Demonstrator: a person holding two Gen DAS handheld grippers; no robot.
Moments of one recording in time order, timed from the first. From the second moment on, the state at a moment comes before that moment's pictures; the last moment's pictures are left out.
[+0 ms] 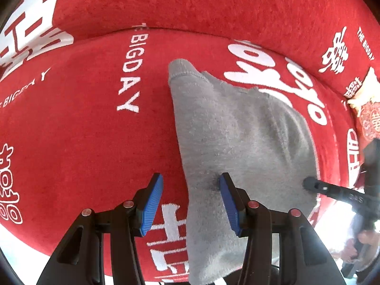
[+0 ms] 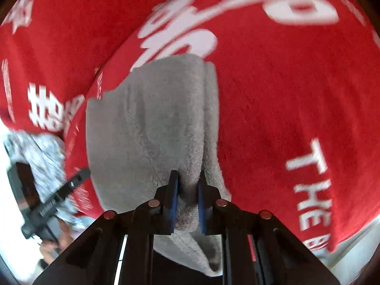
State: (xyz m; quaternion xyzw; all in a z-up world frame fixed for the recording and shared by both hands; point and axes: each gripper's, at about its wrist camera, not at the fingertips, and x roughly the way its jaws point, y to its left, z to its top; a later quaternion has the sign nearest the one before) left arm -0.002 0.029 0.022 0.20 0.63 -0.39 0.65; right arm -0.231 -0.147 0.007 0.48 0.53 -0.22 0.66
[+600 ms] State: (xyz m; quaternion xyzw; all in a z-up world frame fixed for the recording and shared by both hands) left arm -0.017 0.023 0.013 0.24 0.62 -0.35 0.66; right arm -0.234 -0.122 0.041 0.37 0.55 -0.30 0.68
